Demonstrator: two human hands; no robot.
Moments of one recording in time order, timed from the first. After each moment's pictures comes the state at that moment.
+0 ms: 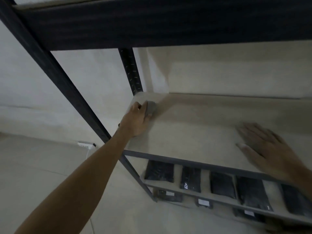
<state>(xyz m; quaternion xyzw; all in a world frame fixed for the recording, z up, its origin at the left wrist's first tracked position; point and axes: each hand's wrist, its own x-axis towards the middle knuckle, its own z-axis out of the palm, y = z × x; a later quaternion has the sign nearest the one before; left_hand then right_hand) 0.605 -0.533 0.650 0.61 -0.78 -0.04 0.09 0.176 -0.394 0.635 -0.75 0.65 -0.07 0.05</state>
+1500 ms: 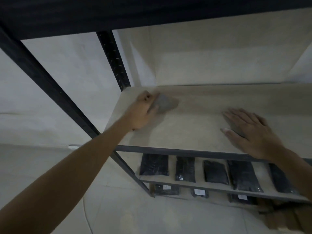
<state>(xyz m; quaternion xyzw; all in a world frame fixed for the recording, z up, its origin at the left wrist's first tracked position) 0.562 -0.532 0.661 0.46 -0.87 -0.09 0.14 0.190 -0.392 0.635 -0.73 0.67 -0.09 0.04</state>
